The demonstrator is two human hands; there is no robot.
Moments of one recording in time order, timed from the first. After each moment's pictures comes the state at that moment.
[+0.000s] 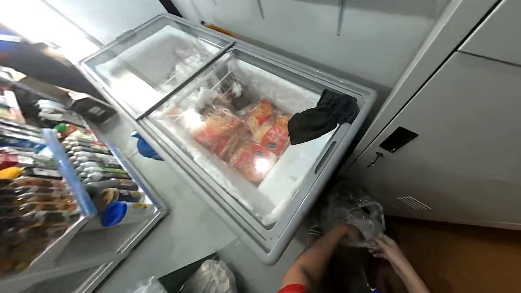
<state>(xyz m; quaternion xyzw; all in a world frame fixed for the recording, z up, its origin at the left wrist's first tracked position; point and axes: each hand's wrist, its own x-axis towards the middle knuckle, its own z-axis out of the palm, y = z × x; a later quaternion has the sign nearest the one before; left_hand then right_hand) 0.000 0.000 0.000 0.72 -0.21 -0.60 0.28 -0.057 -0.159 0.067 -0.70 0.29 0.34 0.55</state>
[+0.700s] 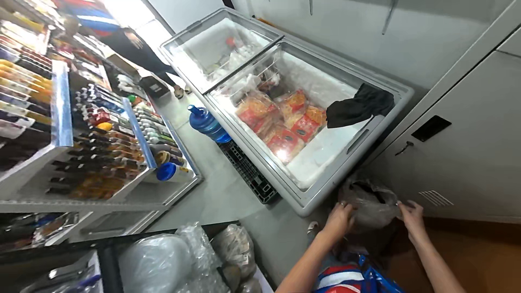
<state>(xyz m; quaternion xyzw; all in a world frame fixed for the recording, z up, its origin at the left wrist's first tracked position) -0.118 0.112 0.149 0.88 0.01 -0.17 0.45 -0.035 -0.118 0.127 -0.79 0.25 0.16 0.54</state>
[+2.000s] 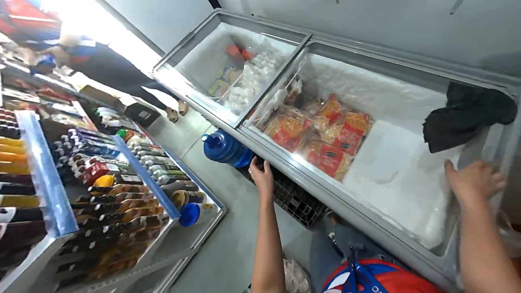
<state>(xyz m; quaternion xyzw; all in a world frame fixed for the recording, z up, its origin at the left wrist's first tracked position) 0.000 0.708 0.178 0.81 0.36 0.20 0.42 0.100 0.203 0.214 -0.95 0.26 0.04 0.18</state>
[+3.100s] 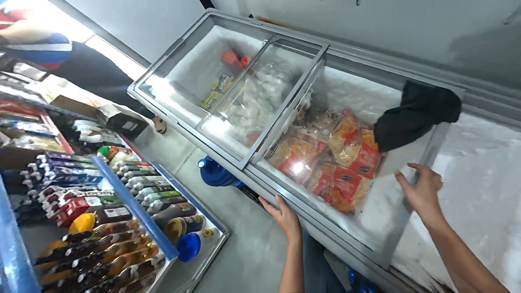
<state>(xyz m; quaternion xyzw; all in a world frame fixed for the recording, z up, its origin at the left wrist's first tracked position) 0.078 0.715 0.162 0.66 0.46 0.28 0.53 0.186 0.427 0.219 -0.91 0.15 0.04 0.38</state>
